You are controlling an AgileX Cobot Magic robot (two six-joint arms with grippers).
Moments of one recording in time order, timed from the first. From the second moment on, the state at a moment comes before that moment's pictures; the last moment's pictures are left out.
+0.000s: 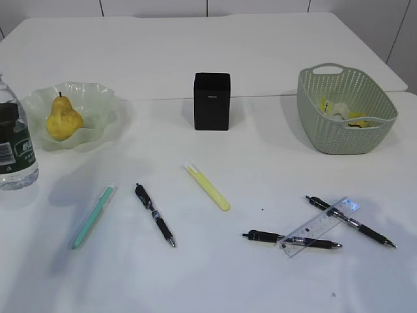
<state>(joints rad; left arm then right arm) -0.09 1.37 -0.51 -0.06 -0.48 0.05 -0.06 1.08 -0.50 -0.02 0.34 0.01</state>
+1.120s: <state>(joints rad) -0.09 1.69 -0.51 -0.08 -1.08 0.05 -0.06 1.08 -0.50 -0.02 0.34 0.01</state>
